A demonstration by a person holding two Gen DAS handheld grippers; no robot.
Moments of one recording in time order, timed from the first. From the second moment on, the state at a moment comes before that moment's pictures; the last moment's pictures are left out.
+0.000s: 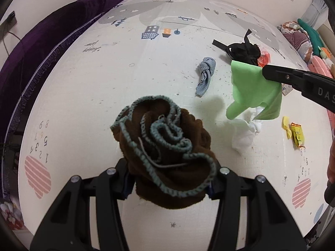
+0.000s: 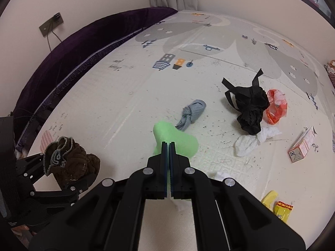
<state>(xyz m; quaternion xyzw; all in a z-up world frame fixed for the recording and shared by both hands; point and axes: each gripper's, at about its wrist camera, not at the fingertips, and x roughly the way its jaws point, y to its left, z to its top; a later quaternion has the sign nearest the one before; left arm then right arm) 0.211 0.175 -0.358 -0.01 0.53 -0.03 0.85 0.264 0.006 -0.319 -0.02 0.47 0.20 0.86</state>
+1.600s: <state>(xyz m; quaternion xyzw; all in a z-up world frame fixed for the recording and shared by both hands) -0.403 0.360 -0.284 -0.30 0.41 0.51 0.70 -0.272 0.370 -0.283 -0.30 0.39 0.70 0.51</state>
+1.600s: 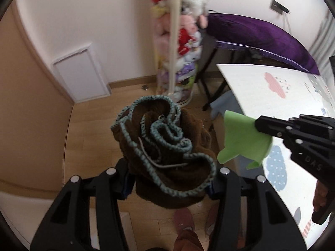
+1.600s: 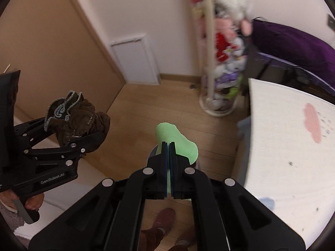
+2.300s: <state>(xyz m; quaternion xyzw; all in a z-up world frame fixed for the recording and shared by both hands) -0.463 0.355 -0.325 -0.36 0.38 0.55 0.65 -0.340 0.422 -0.352 -0.39 0.35 0.71 0.47</state>
